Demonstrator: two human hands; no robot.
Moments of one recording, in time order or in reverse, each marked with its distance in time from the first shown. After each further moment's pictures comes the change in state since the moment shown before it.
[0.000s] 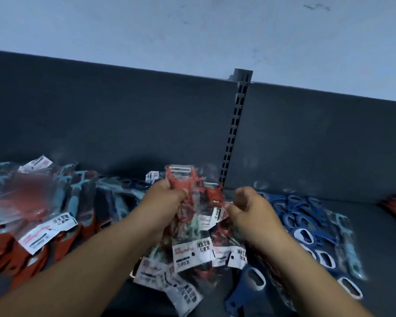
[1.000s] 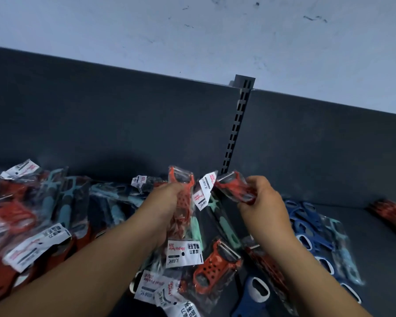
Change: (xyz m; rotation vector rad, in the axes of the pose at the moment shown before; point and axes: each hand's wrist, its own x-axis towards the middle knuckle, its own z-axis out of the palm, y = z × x) left_hand 0.011 0.012 0.013 -0.149 -0.030 -0.116; right_hand 0.024 0.009 -0.013 -0.016 0.237 -0.111
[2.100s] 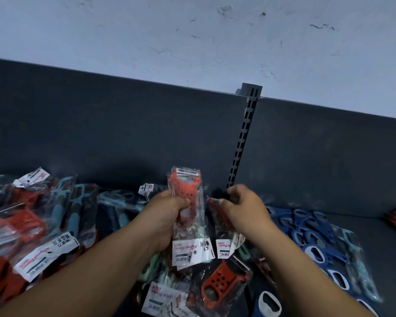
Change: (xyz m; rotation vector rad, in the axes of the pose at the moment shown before) left_hand 0.013 0.000 -0.013 -0.074 0.014 0.031; right_hand 0.028 -0.012 0.036 0.067 -0.201 0.078
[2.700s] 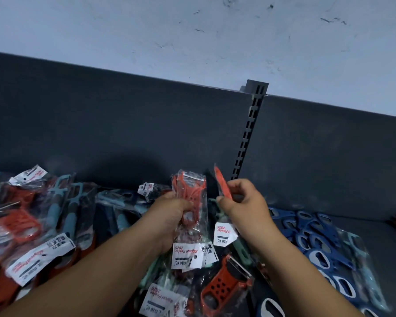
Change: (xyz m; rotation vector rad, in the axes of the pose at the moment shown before) left_hand 0.013 -0.005 0.004 -0.019 -0.023 -0.032; right_hand -0.002 -0.007 0.004 0.385 0.021 -0.045
